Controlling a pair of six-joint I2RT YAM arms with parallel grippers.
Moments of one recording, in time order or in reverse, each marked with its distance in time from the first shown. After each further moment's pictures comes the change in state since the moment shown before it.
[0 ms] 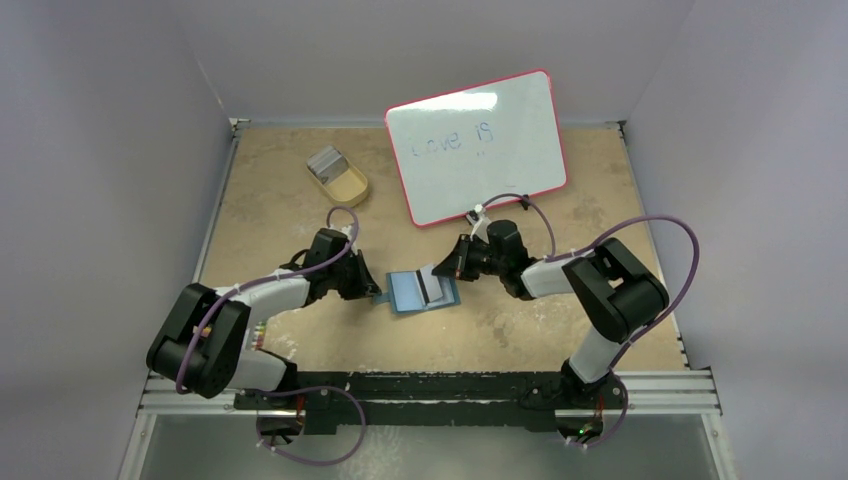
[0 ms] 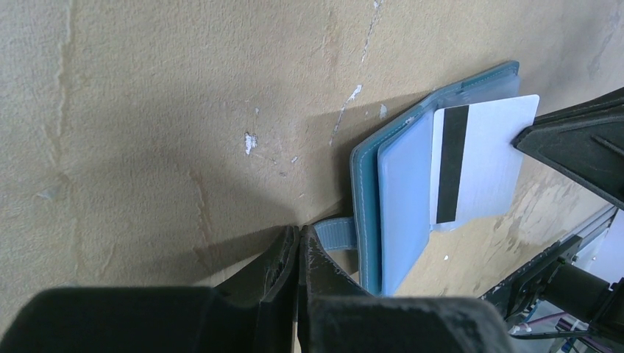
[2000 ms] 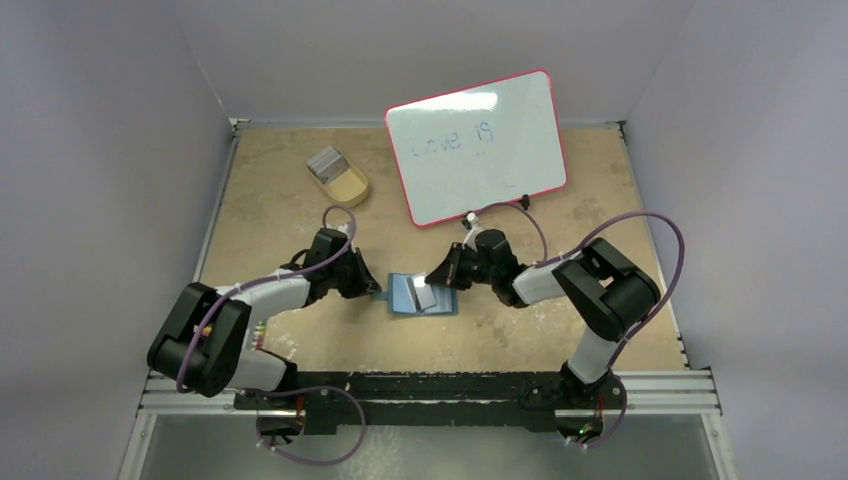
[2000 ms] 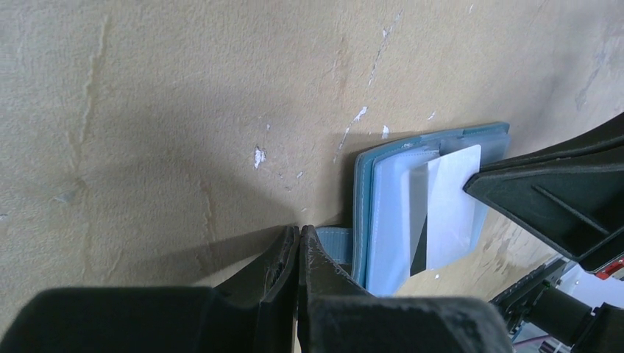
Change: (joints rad) left arm -0.001 0.006 -0.001 0.019 -0.038 -0.049; right arm 0.092 0.030 -0.010 0.026 0.104 0.081
